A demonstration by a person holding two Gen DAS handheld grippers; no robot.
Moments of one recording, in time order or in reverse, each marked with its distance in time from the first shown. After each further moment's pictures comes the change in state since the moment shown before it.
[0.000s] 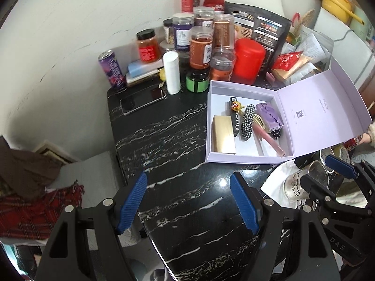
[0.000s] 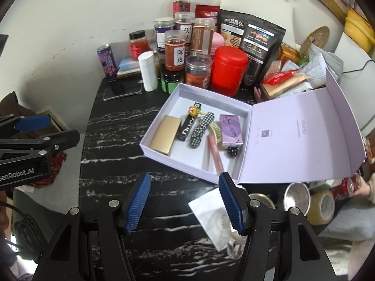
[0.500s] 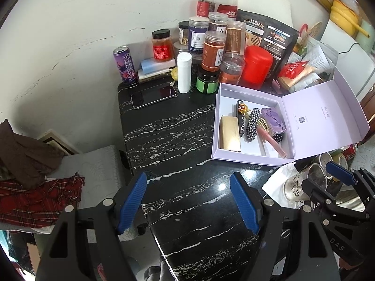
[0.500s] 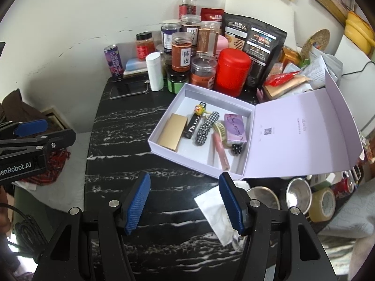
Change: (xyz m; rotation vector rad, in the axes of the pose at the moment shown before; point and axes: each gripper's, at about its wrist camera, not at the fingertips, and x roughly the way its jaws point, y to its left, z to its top) left arm -0.017 0.018 -0.016 -0.061 -0.027 0.008; right arm -0.011 0.012 -0.009 -0.012 -0.011 0.006
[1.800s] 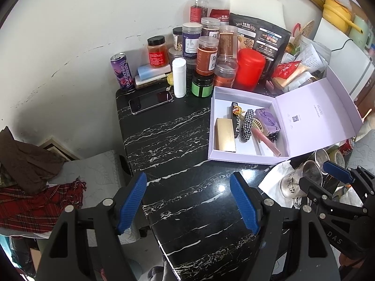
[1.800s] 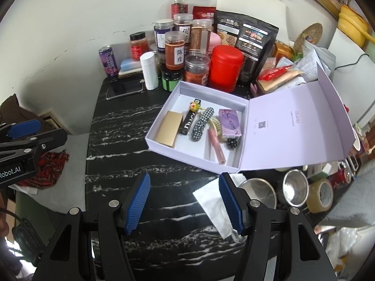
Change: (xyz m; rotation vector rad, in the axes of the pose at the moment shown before) left arm -0.016 -0.007 0.000 0.036 -0.021 -0.010; right arm -0.009 -0.003 -0.004 0.041 0.018 -0.021
